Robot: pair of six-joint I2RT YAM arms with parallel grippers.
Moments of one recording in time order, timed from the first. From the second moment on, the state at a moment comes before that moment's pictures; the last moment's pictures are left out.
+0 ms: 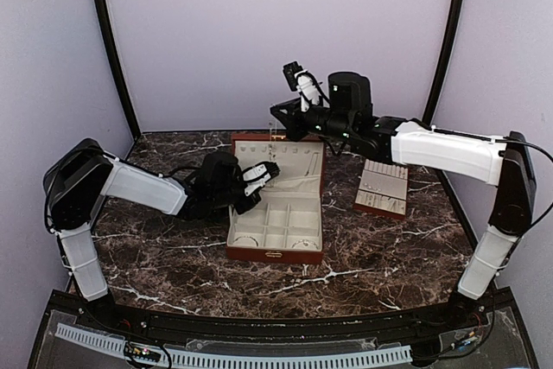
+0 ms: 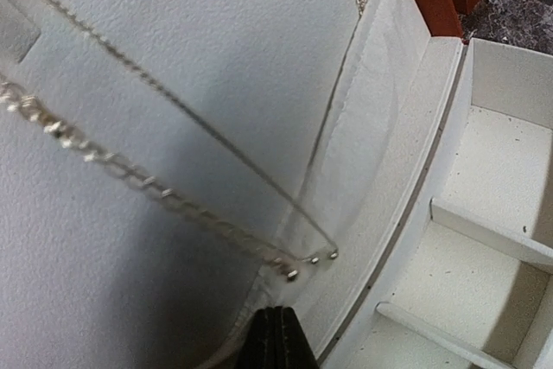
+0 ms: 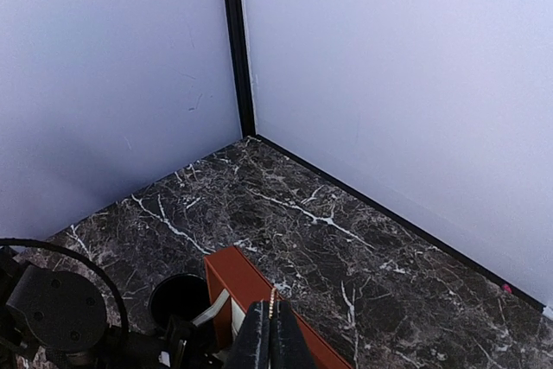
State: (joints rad) left arm -0.76 1.86 0.97 0.37 -0.07 0.54; right arm 0.81 1.73 1.44 0.12 -0.11 0.04
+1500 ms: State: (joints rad) left arm -0.77 1.83 0.93 0.40 -0.07 0.49; right arm 0.82 1.80 1.34 0.32 -0.14 -0.14
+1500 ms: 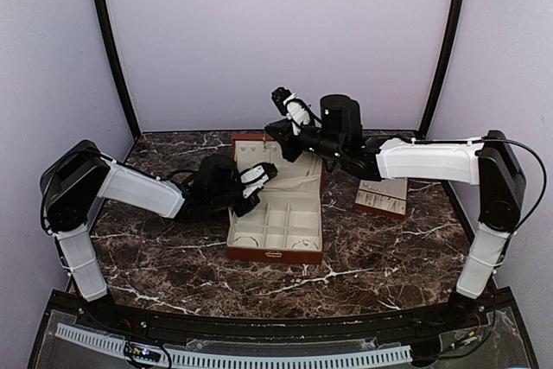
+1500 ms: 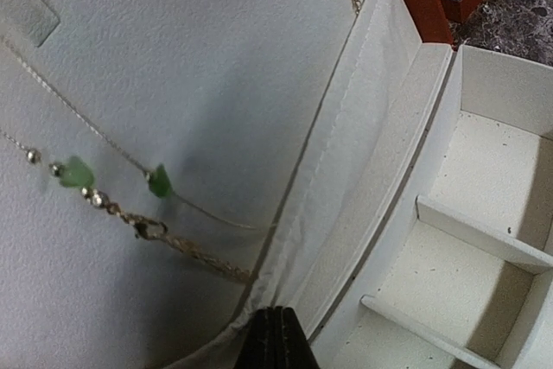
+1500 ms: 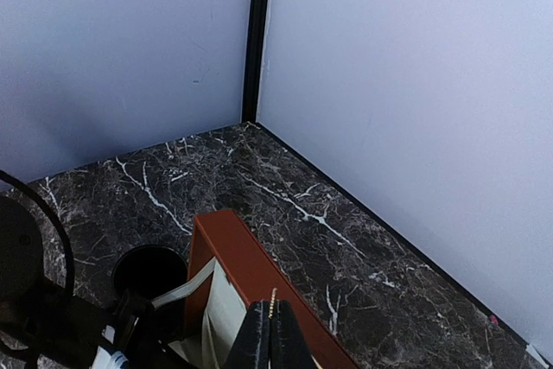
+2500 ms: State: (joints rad) left arm -0.78 1.82 0.91 0.42 -0.06 0.46; right arm 0.82 1.84 1.26 0.31 -0.13 -0.16
